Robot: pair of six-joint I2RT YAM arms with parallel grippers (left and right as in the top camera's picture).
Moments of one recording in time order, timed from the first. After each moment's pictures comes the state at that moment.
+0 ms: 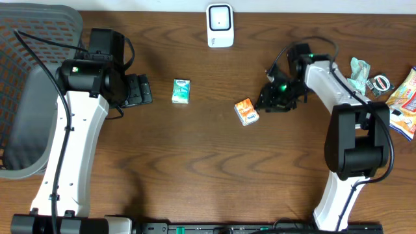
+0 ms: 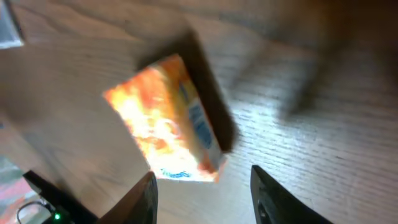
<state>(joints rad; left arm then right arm) -0.08 1.52 1.55 -1.29 -0.09 -0.29 0.11 2.09 1.54 -1.04 -0.53 0.07</state>
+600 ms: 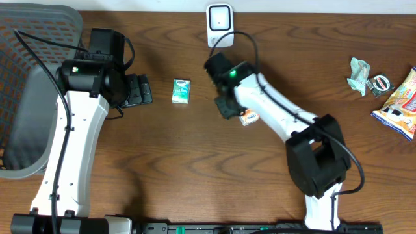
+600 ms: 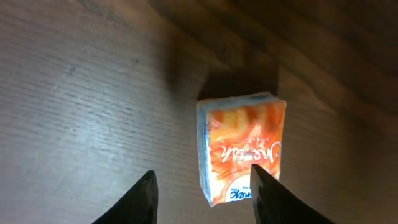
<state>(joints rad) -0.08 1.52 1.55 -1.29 -0.09 -0.29 0.62 2.08 1.63 -1.01 0.24 0.18</state>
